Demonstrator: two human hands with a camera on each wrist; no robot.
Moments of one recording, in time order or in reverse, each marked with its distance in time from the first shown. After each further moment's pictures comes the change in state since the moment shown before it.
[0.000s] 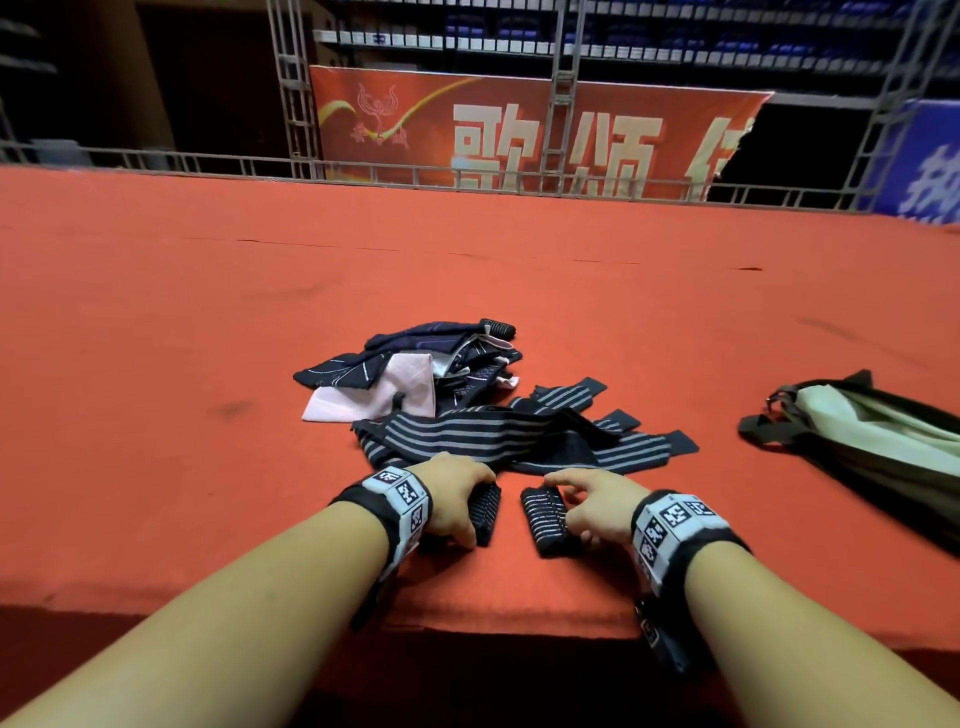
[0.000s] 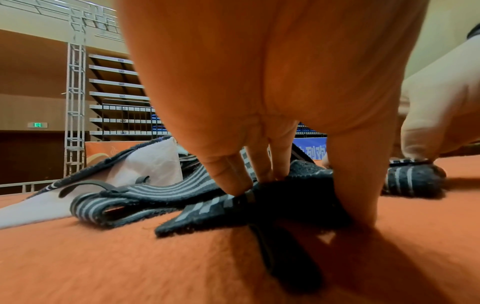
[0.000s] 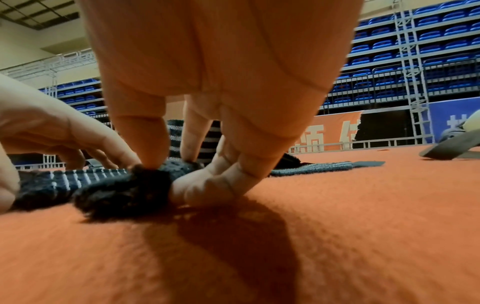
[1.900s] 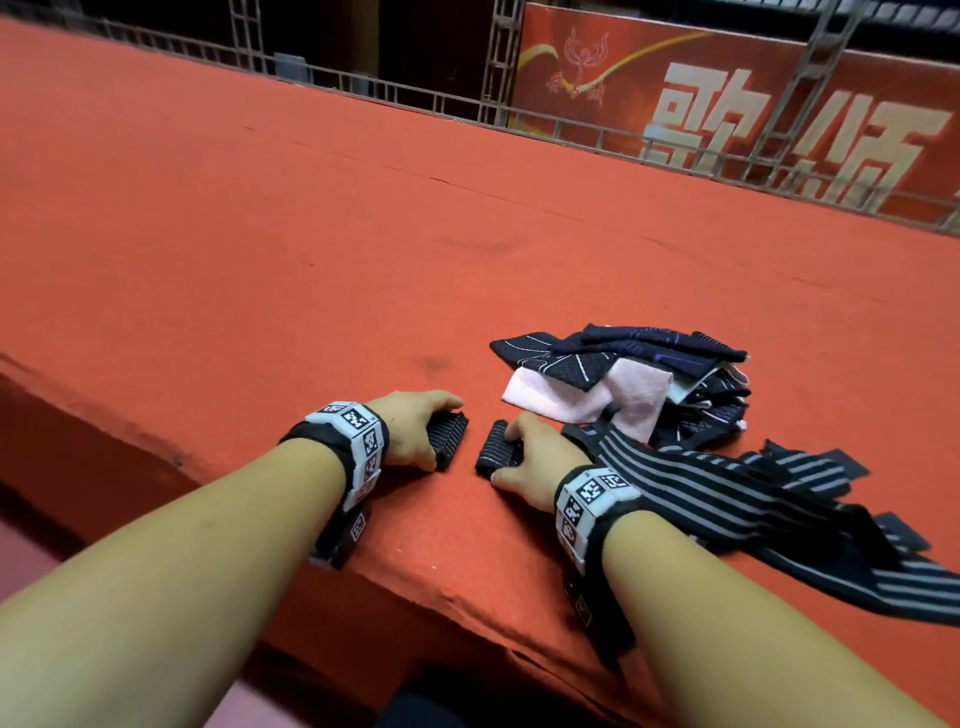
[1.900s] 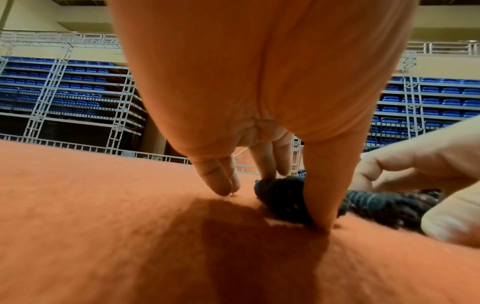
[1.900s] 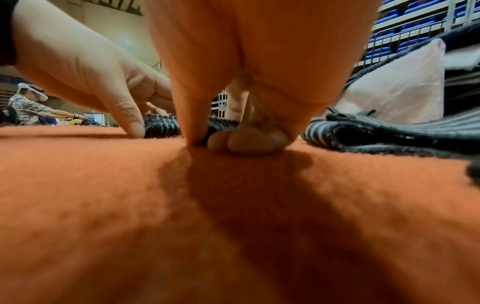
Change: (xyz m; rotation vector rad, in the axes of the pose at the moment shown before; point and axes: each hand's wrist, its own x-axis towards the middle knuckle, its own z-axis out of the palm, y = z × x) left_hand -0.116 -0.271 -0.027 -0.334 0.152 -0.476; right_hand 0.132 -0.220 0.206 -0.440 -0.006 -0.414
